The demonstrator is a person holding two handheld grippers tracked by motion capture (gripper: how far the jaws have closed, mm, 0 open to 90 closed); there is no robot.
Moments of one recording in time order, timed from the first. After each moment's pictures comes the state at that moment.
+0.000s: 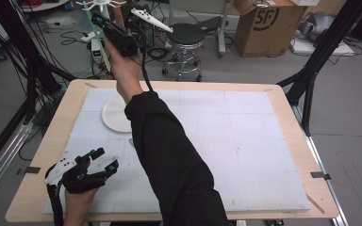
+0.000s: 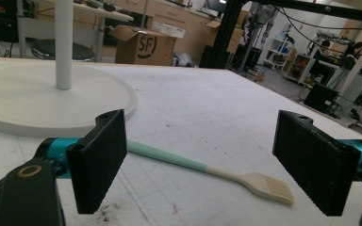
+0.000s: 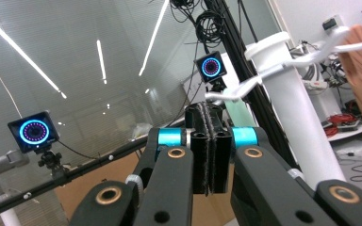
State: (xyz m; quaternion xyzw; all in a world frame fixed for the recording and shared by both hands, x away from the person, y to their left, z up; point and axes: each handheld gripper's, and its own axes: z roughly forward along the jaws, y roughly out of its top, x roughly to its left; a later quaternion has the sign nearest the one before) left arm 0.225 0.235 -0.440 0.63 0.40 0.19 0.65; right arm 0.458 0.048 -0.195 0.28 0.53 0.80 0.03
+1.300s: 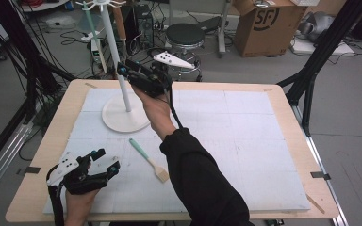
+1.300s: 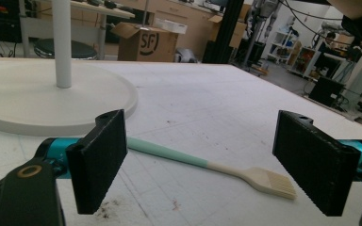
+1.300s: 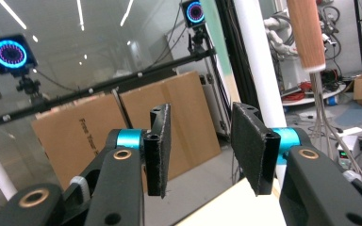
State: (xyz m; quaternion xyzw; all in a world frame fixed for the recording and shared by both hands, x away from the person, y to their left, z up) left arm 0.224 0.228 -0.440 0.64 0.39 0.19 0.64; right arm 0.408 -0.015 -0.268 0.28 0.62 0.73 0.06
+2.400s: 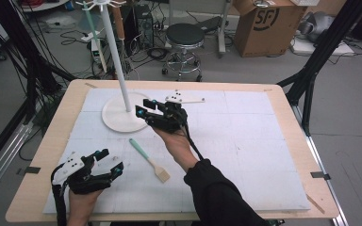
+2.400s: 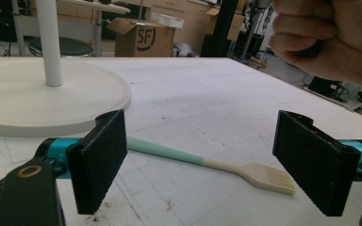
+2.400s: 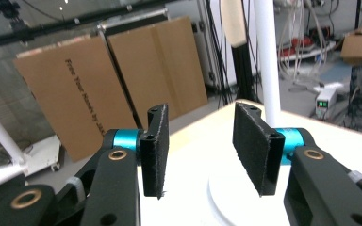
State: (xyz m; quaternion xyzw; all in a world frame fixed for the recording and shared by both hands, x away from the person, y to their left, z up) left arm 0.225 0.221 -0.440 0.65 0.38 0.20 0.63; right arm 0.360 -0.056 -0.339 0.28 0.70 0.66 0.07
